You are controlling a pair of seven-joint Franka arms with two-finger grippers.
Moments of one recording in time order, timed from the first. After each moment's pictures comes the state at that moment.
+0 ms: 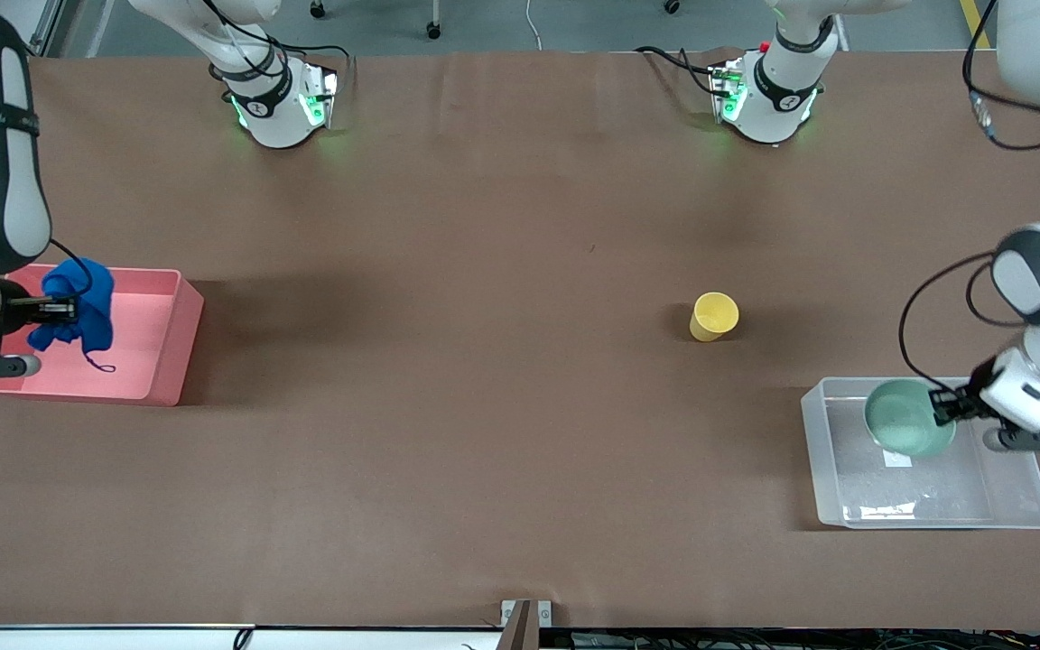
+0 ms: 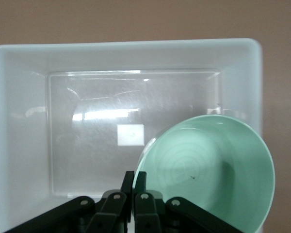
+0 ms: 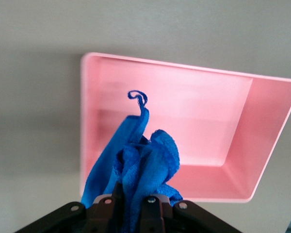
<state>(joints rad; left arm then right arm) -0.01 0.55 0.20 -1.60 -0.17 2.27 0.28 -0.14 0.29 -0.12 -1.78 -0.16 1.87 -0.30</state>
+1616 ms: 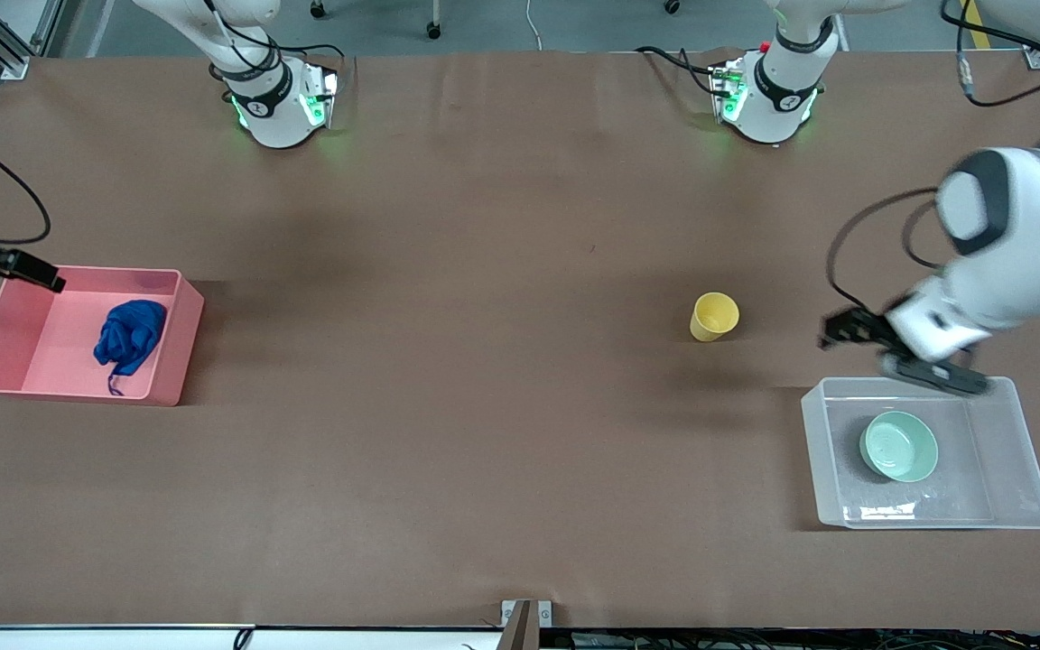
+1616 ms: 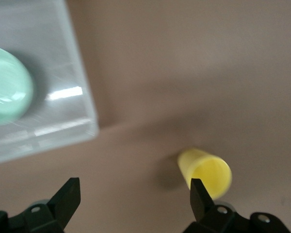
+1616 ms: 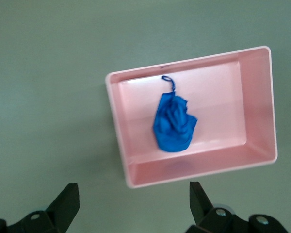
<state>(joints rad) 0.00 0.16 -0.11 -1.99 -0.17 2.11 0.26 -0.13 -0.04 -0.09 -1.89 -0.04 1.82 0.04</state>
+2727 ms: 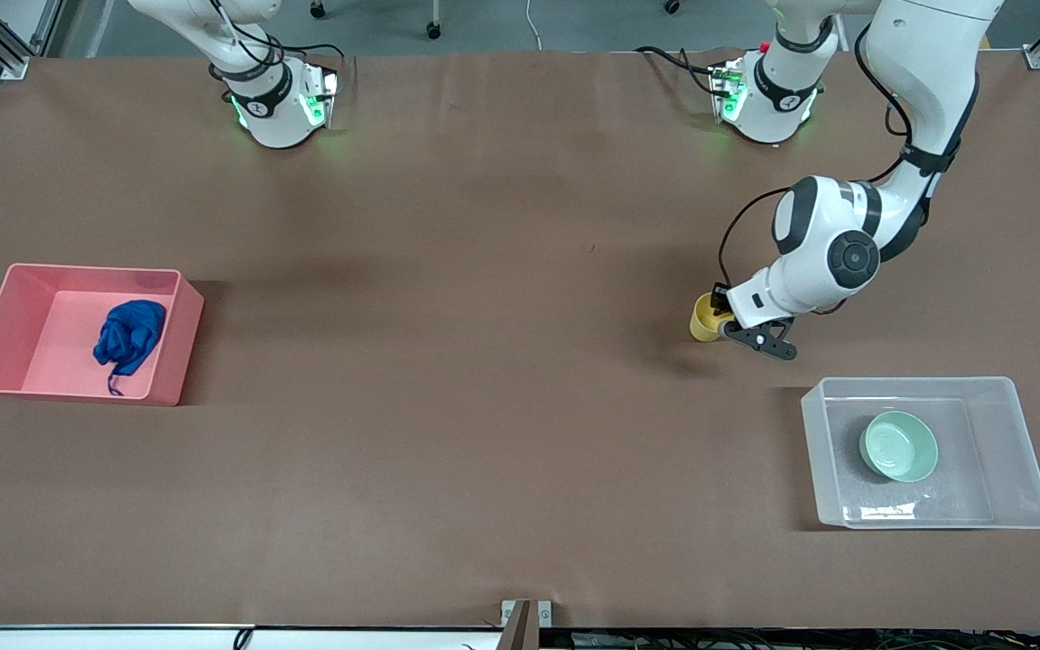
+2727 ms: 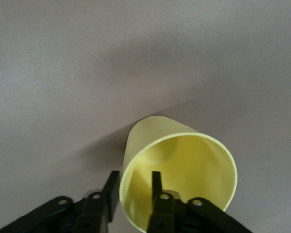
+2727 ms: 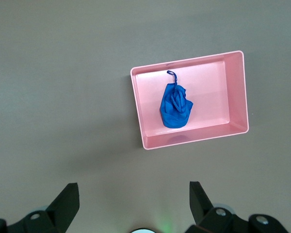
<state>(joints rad) -0.02 0.31 -0.25 -2.25 -0.13 2.44 0.22 -0.08 -0.04 -0.09 -1.50 -0.04 1.42 0.03</state>
